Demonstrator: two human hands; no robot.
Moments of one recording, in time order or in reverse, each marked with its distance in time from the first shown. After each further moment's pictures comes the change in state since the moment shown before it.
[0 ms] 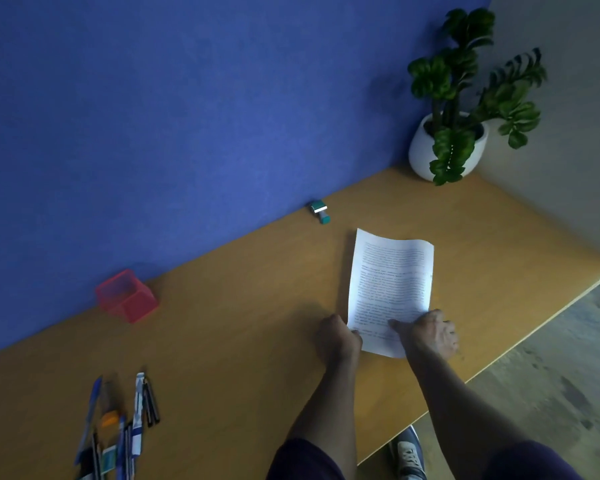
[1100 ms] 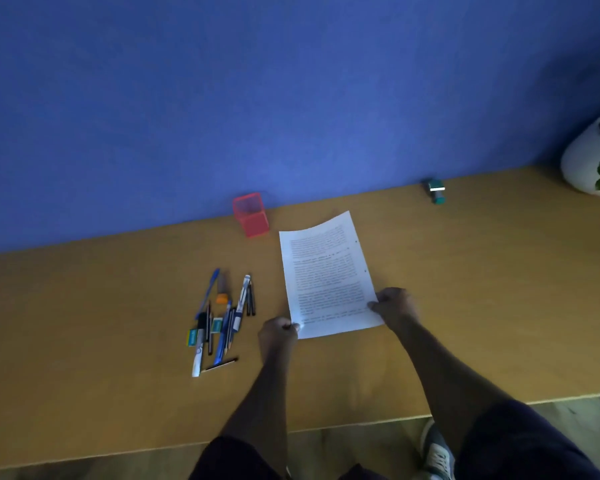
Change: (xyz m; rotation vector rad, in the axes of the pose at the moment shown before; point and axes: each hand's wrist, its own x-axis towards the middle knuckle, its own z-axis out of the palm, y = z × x) left_hand -0.064 -0.251 -0.115 -0.398 0.295 -0.391; right_hand -0.132 -0.068 0.084 0.024 -0.593 -0.739
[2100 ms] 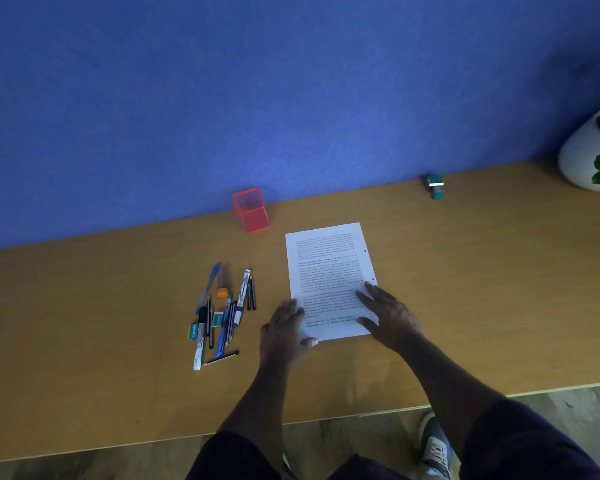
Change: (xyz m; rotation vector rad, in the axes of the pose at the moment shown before) left_hand -0.006 -0.027 0.002 0.563 -0.131 0.513; right_hand -0.020 0.036 0.018 -0.495 -0.014 -0.611
